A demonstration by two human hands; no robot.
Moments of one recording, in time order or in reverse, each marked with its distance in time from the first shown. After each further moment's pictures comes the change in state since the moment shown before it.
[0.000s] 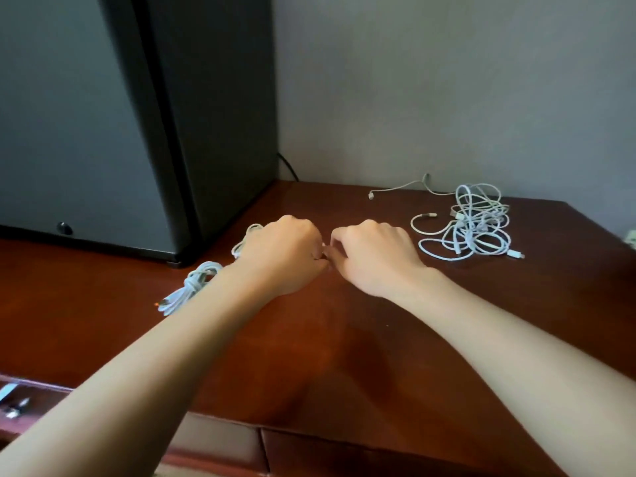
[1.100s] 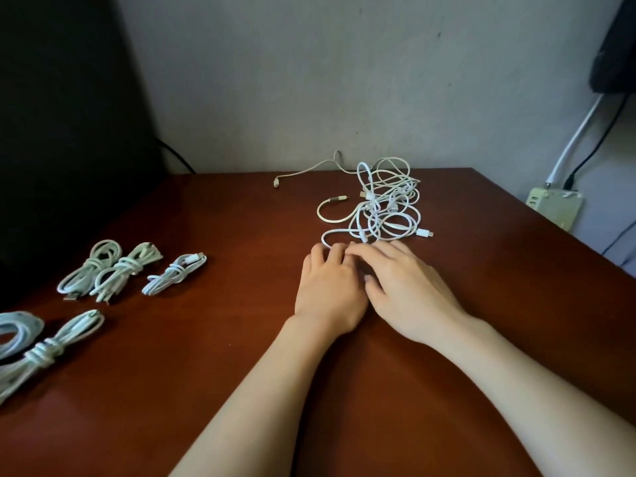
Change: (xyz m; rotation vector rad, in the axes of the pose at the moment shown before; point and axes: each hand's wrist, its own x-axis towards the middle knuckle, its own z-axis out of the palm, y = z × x) left_hand 0.076 0.160 0.133 -0.145 -0.048 0.213; right_hand -0.085 0.153 0.034 0.156 -0.017 0.263
